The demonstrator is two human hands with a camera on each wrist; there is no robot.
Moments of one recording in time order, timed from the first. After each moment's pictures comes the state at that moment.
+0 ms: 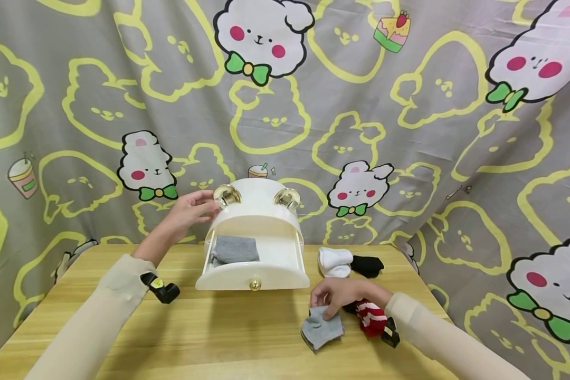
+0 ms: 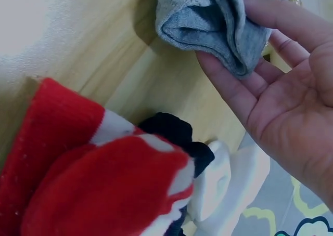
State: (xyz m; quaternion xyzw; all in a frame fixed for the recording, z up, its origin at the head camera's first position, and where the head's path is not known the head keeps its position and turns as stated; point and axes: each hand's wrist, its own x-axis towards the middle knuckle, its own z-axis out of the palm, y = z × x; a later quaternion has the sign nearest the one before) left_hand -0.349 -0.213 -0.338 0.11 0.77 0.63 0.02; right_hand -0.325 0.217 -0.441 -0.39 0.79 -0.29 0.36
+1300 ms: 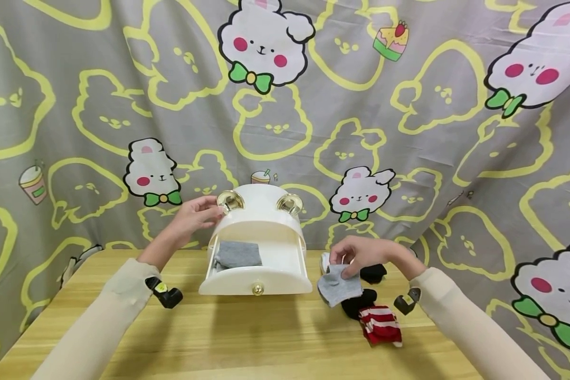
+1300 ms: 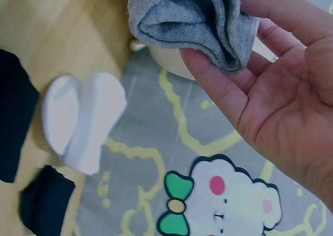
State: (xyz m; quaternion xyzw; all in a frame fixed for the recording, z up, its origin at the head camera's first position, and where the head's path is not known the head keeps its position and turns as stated) left_hand -0.348 -0.213 -0.342 0.11 0.76 0.64 0.01; right_hand -0.343 0.242 -0.325 -0.44 0.81 -0.26 0.28
